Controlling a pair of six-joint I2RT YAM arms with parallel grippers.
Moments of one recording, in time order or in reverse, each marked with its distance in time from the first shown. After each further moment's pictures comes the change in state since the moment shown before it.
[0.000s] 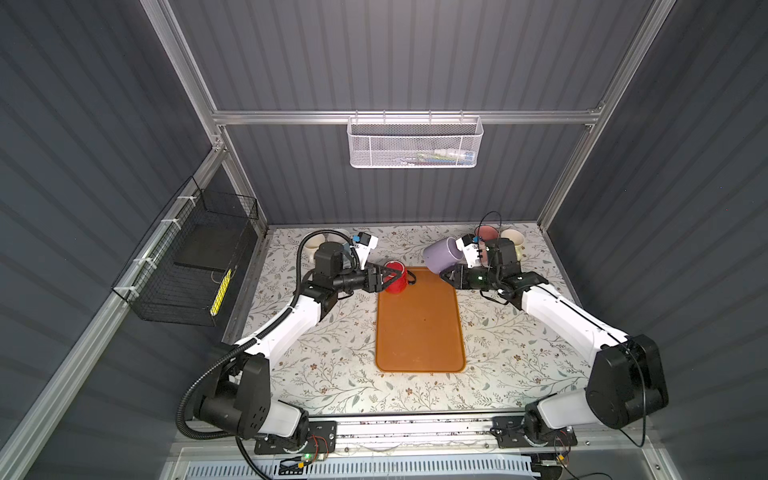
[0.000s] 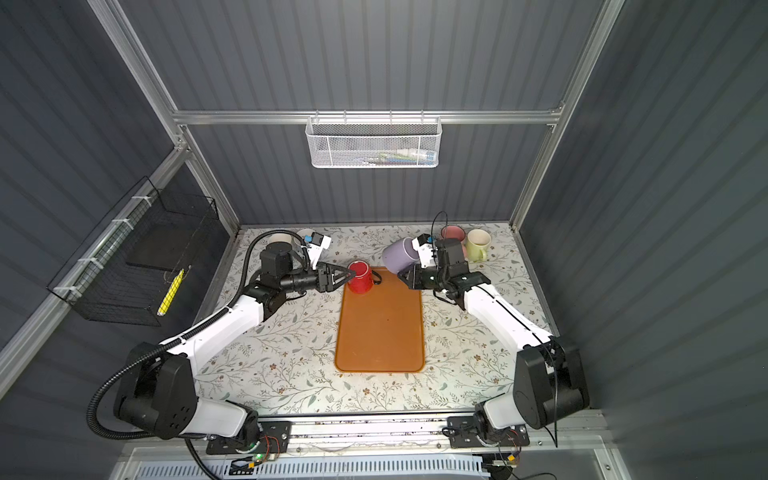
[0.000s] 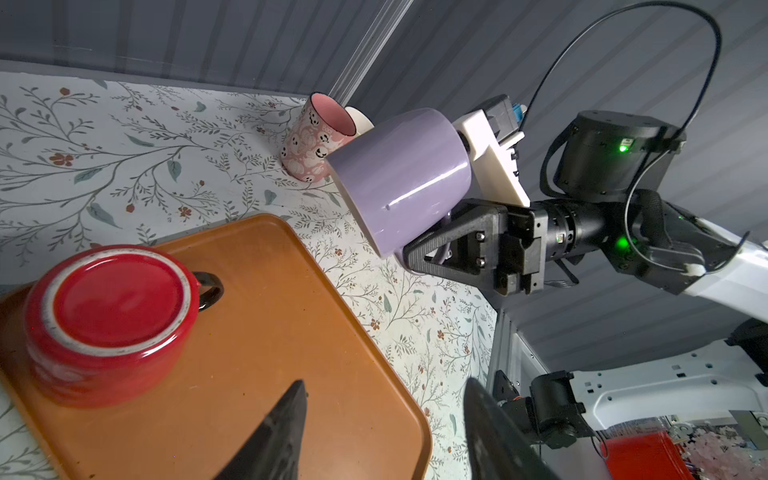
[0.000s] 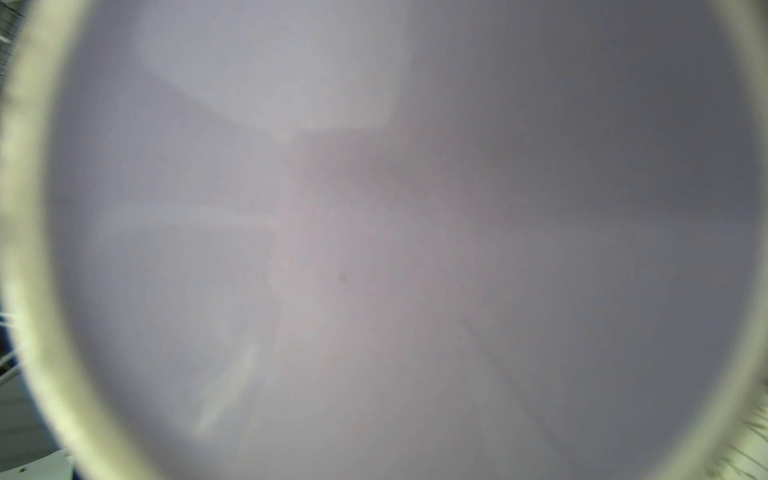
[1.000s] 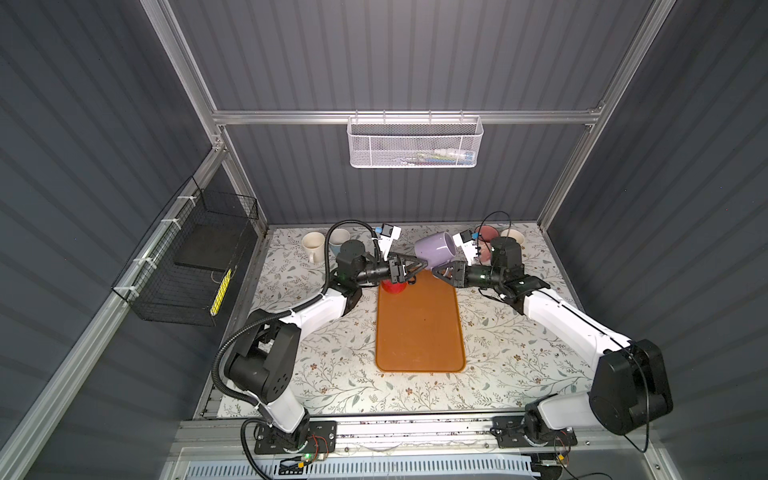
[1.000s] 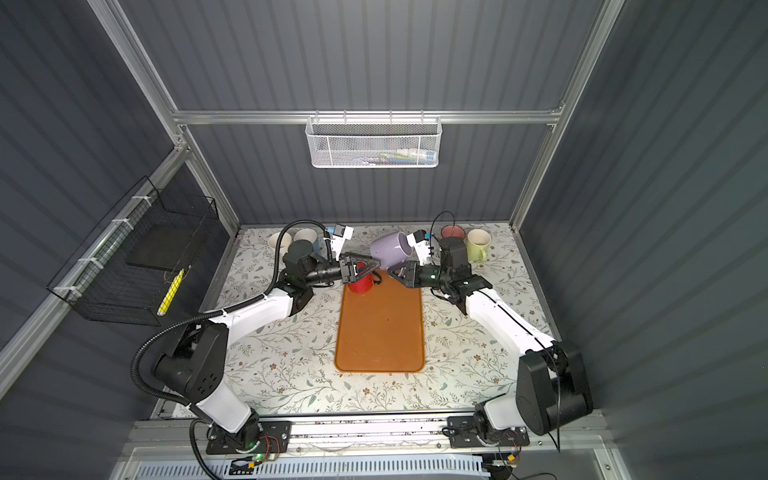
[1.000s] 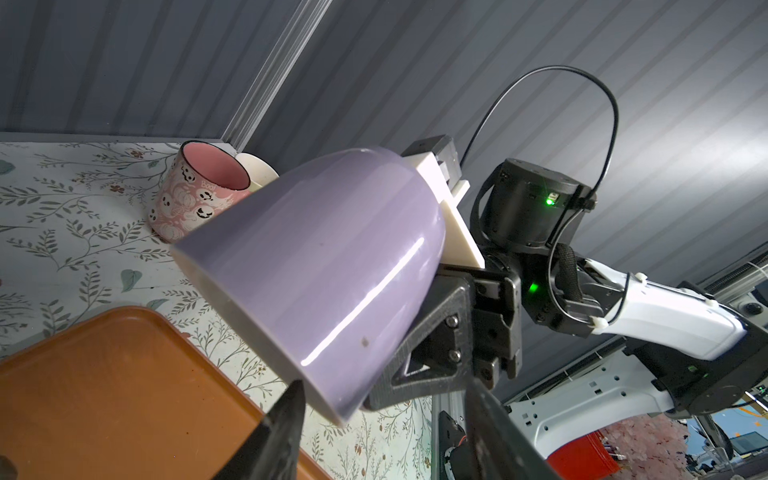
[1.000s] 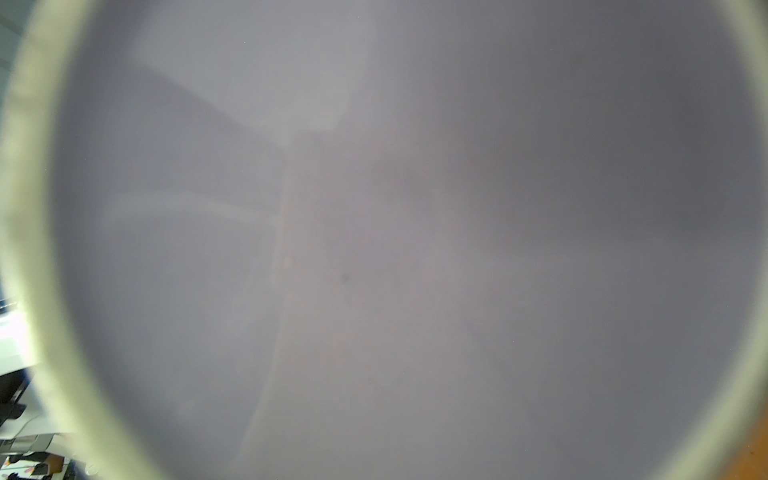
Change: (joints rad) left arm -0.130 0.233 0.074 0.531 0.055 -0.291; right arm -0.001 -0.040 -0.060 0.197 -0.238 0.098
